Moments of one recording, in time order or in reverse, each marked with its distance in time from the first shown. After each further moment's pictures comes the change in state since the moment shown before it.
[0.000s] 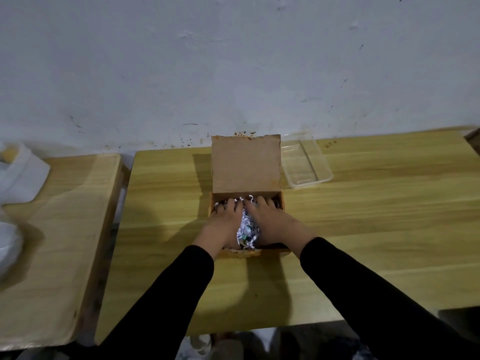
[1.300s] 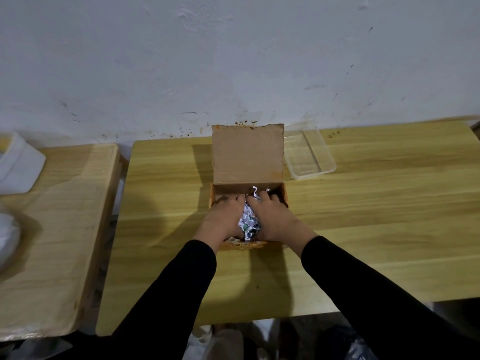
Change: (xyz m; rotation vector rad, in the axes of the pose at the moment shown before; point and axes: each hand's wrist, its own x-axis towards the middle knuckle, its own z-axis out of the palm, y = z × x) left_hand 0.003 -0.002 0.002 -0.105 0.069 0.005; right_hand -0.001 -0.004 0.014 -0.038 0.098 0.050
